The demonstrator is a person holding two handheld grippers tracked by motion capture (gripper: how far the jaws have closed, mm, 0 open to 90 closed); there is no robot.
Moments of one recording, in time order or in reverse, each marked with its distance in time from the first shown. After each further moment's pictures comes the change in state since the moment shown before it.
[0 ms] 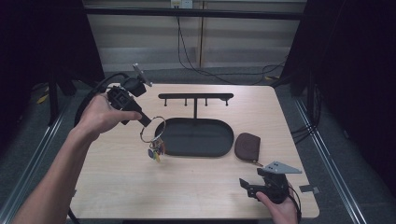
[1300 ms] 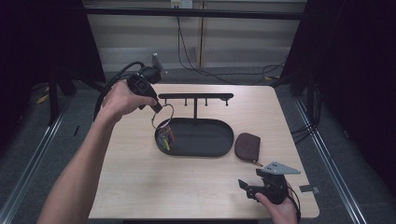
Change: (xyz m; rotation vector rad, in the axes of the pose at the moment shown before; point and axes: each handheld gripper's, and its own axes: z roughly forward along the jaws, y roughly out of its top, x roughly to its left) left arm 0.022 0.053 0.026 0.012 0.061 -0.031; right arm 0.003 0.000 0.001 0.006 0.009 -0.011
